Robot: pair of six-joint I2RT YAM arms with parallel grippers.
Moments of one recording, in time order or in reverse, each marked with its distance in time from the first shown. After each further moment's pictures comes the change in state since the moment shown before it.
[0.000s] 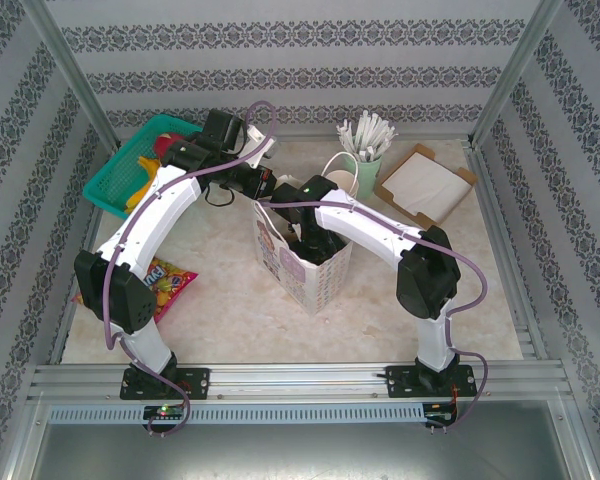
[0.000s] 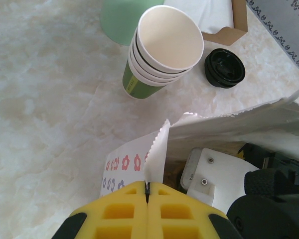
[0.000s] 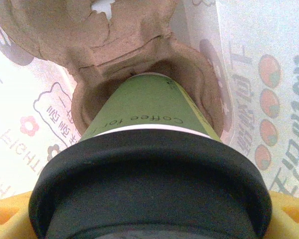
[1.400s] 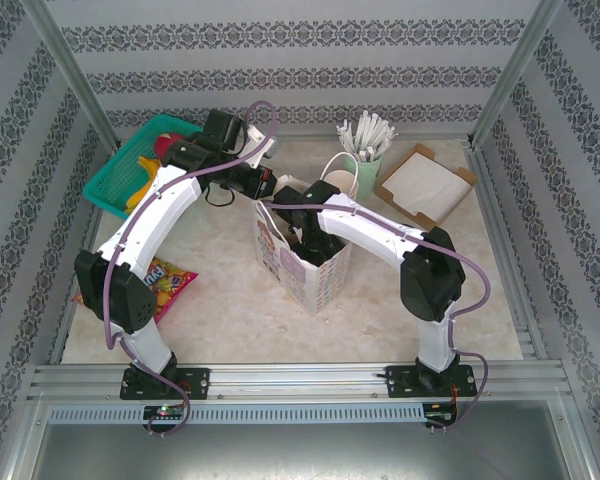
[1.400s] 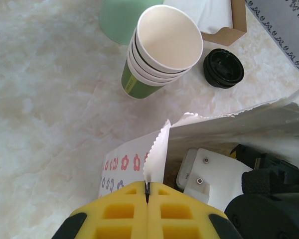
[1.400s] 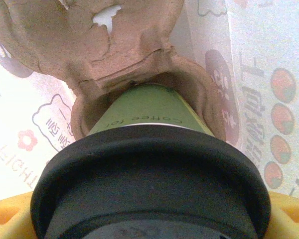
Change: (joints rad) left arm 0.000 0.002 0.000 0.000 0.004 -0.006; right arm 0.000 -0.030 -0.080 0.095 0.001 0.003
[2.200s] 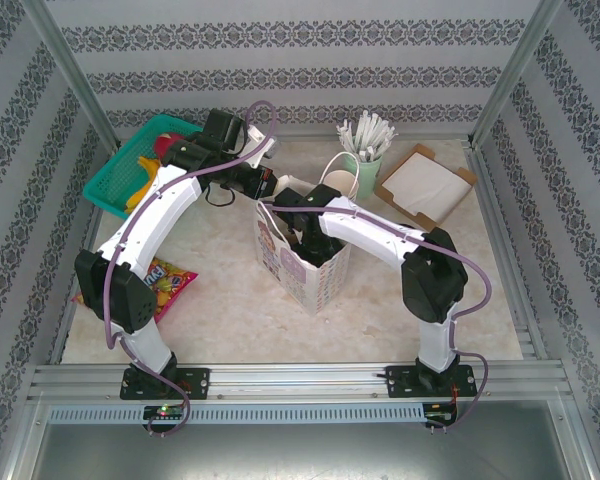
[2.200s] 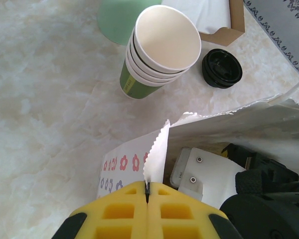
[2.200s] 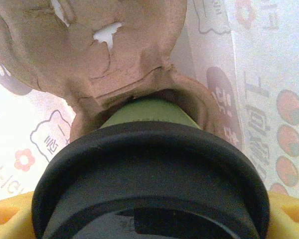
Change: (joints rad) left arm 0.000 0.002 0.002 0.000 0.007 0.000; right arm 0.000 -0.017 -0.058 0.083 0.015 0.000
